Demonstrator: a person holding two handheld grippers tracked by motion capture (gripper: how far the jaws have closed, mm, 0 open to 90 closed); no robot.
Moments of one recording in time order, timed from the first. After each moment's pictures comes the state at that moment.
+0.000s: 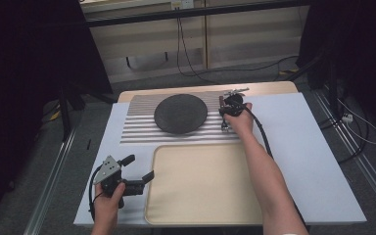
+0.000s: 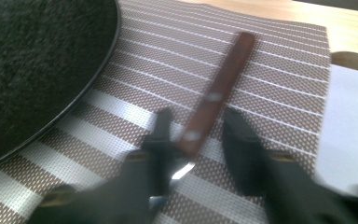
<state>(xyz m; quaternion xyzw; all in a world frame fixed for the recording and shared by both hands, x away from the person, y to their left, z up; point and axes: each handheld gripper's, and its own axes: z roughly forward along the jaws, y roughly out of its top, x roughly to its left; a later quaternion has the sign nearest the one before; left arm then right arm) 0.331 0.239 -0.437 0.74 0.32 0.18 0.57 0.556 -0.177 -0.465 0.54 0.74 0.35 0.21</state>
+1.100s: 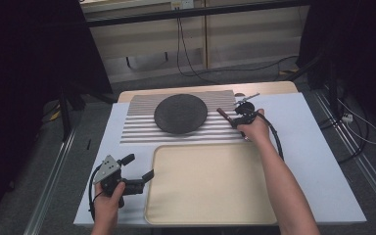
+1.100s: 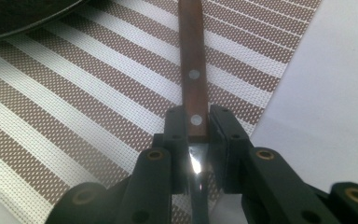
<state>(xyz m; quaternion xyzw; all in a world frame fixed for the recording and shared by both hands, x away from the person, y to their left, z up) 0.332 0.237 -0.435 0.73 0.33 0.18 0.57 0.509 -0.206 -0.454 0.51 0.79 0.30 0.16</state>
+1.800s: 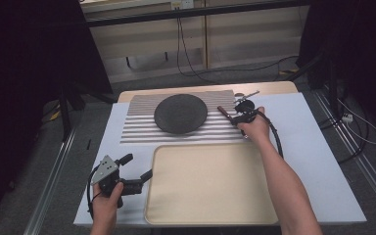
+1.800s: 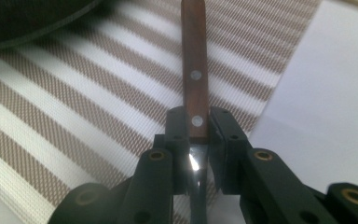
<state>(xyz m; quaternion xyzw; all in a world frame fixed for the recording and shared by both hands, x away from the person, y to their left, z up) 0.329 0.242 -0.432 0.73 0.33 0.19 0.57 0.512 -0.208 -0.445 0.51 0.79 0.30 0.16</state>
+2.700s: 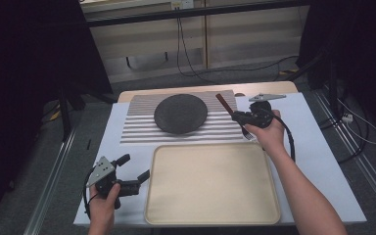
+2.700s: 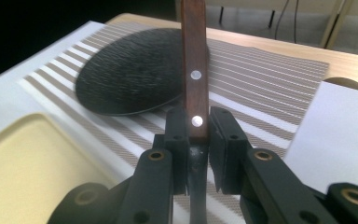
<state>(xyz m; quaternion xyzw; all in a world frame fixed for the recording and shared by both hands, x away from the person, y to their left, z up) 0.325 0.247 -0.428 0.72 0.33 0.19 0.58 0.441 -0.219 -0.392 0.46 0.73 0.47 0.17</state>
